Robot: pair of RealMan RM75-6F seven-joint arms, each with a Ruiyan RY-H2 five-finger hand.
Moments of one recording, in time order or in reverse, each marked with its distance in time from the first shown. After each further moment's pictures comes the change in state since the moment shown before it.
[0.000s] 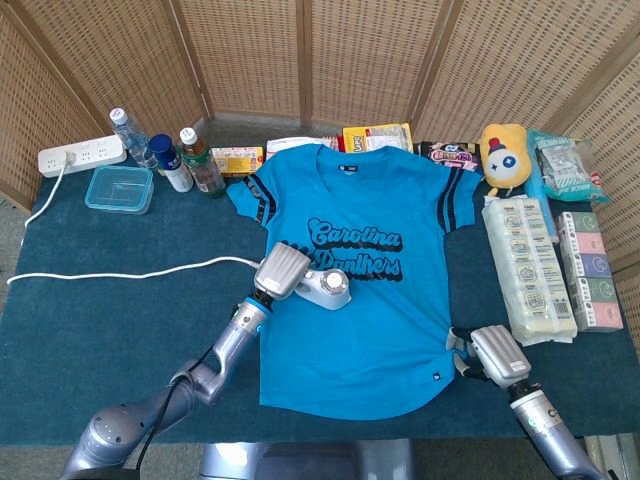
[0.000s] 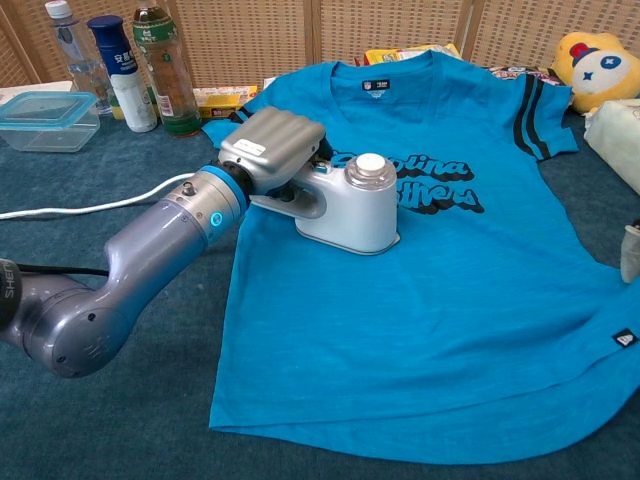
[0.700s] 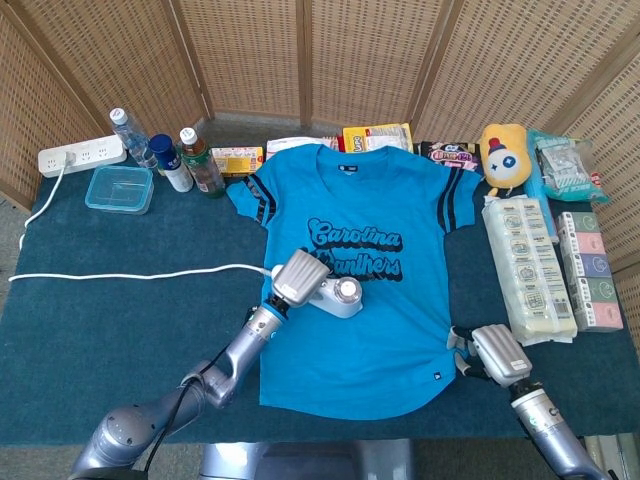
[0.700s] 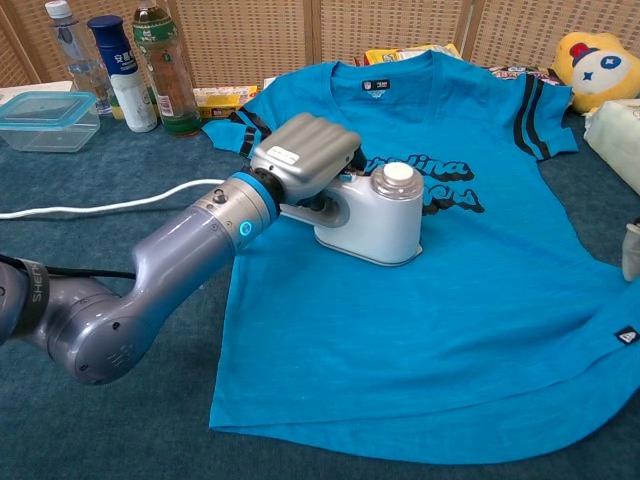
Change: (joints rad) left arm -0.049 -0.036 0.010 0.010 0.013 -0.010 -0.001; right arm 0.004 0.013 0.003 -0.015 0.010 -0.013 -0.001
